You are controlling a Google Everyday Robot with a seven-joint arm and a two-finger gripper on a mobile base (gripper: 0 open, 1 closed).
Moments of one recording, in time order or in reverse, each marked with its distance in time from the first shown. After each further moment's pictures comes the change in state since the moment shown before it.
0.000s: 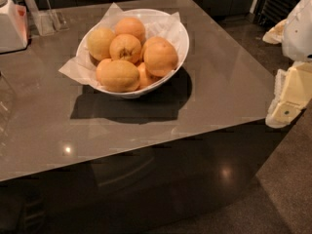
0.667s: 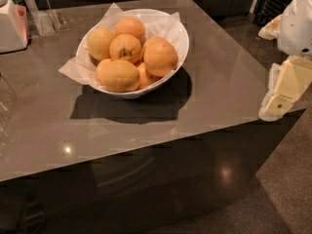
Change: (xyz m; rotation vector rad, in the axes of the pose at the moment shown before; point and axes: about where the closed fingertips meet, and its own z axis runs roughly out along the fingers) arm -0.009 -0.009 0.001 0.006 -0.040 0.007
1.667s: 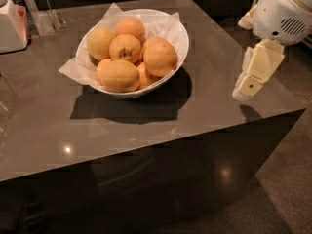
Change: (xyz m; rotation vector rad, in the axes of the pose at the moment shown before) arm -0.040 -0.031 0.014 -0.006 -0.094 0.015
